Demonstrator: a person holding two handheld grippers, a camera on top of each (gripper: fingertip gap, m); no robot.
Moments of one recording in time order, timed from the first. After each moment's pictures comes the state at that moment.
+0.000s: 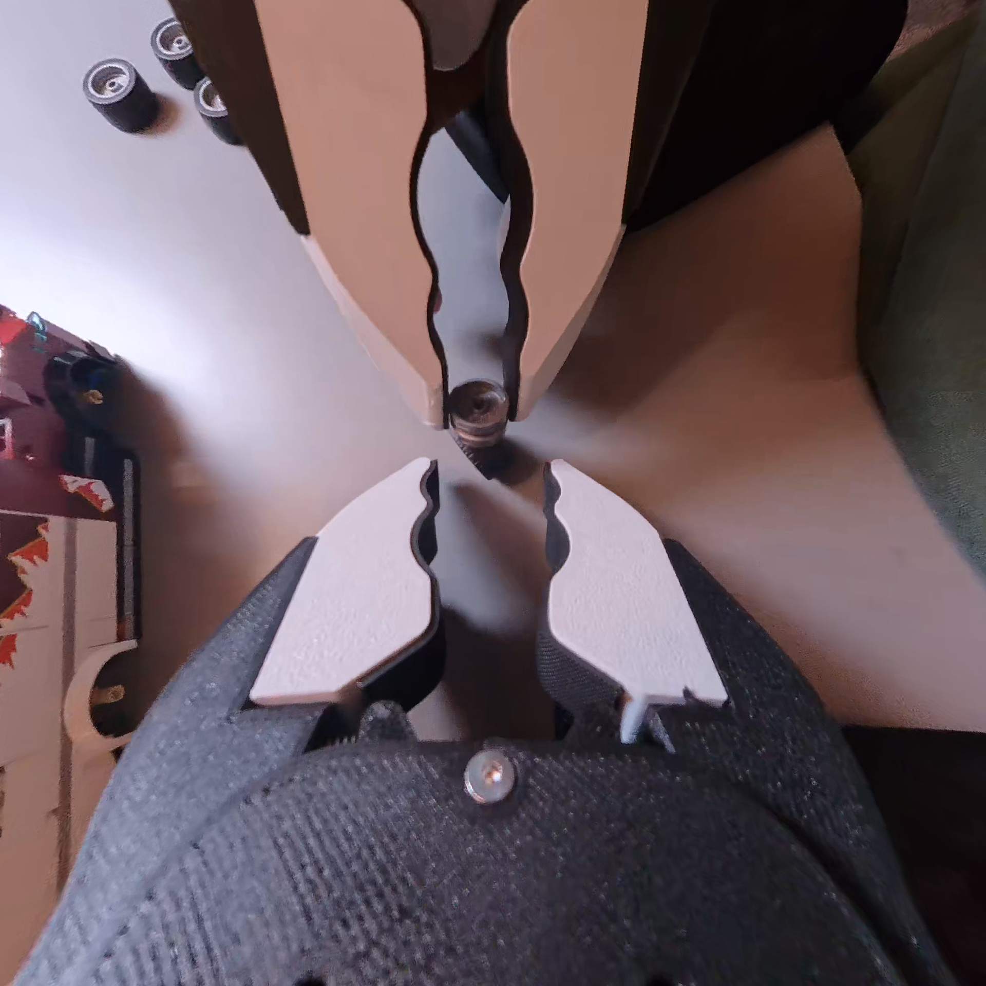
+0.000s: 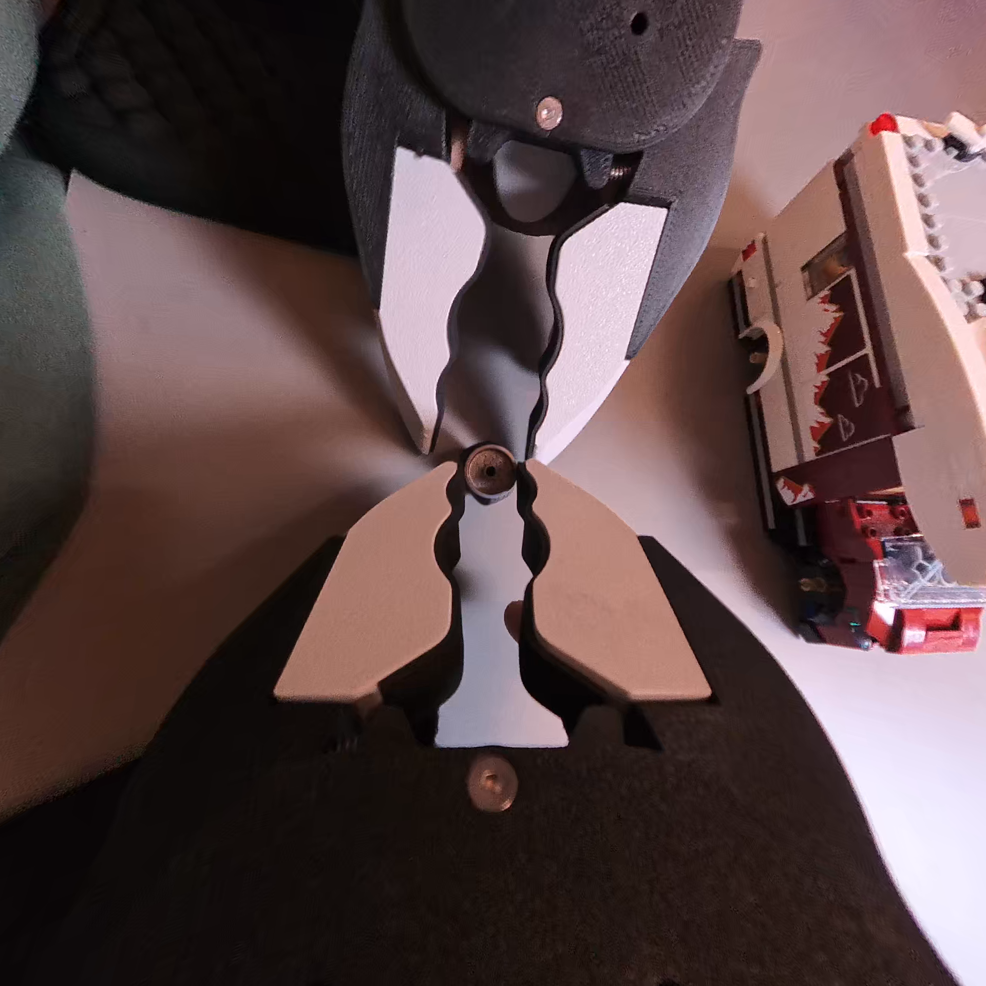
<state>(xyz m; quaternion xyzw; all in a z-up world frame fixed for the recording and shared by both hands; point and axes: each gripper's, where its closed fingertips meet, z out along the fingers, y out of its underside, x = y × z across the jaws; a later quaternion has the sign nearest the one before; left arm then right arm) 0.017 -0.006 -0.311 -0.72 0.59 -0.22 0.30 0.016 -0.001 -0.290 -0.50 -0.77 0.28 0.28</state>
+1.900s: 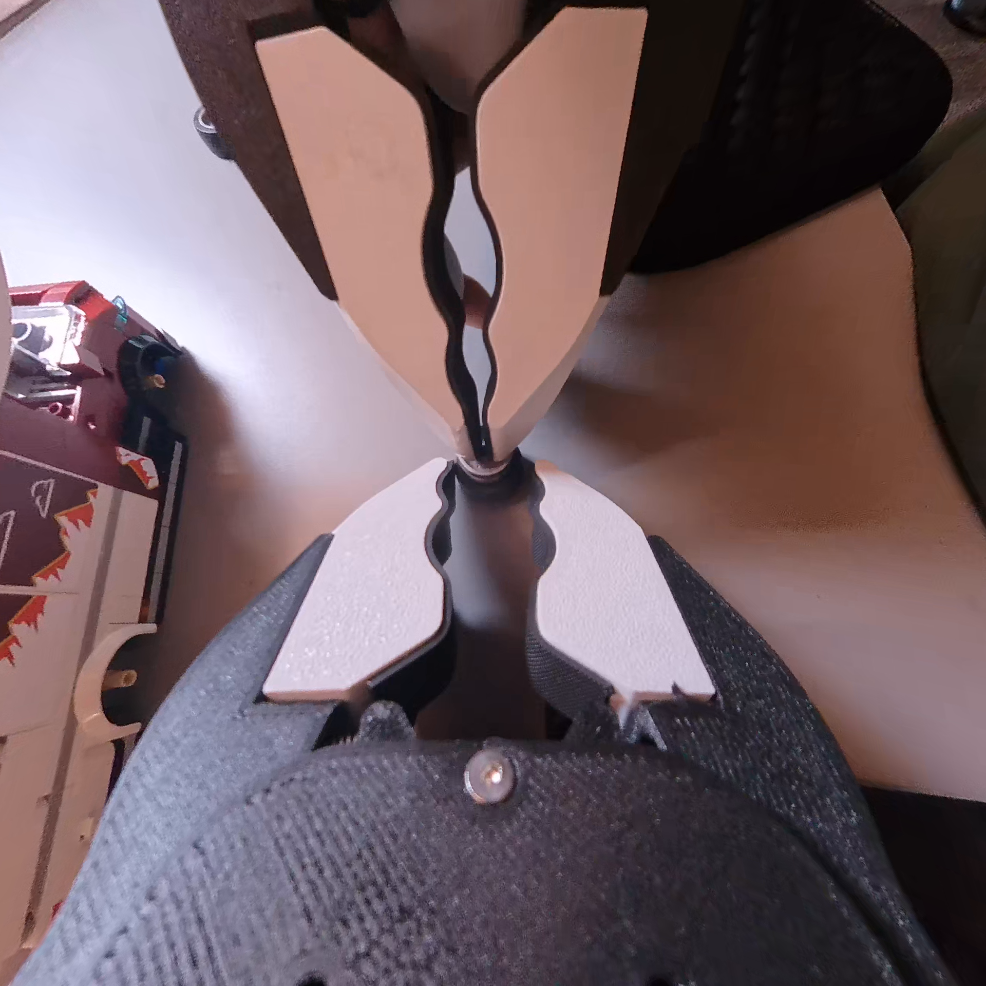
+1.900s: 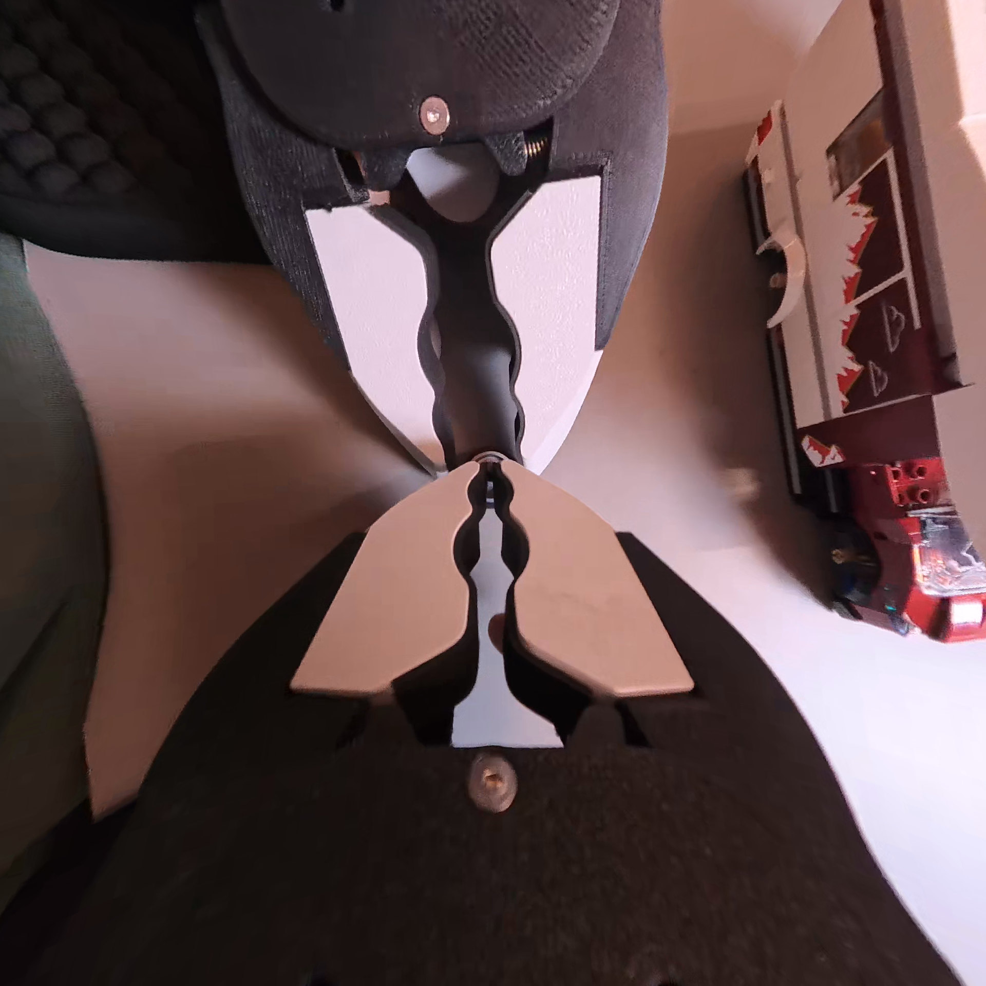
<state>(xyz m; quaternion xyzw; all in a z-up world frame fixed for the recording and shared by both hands) 0.017 0.012 -0.312 -0.72 0.55 -0.24 0.35 0.007 0.011 -0.297 -0.59 -0.75 0.25 0.17</state>
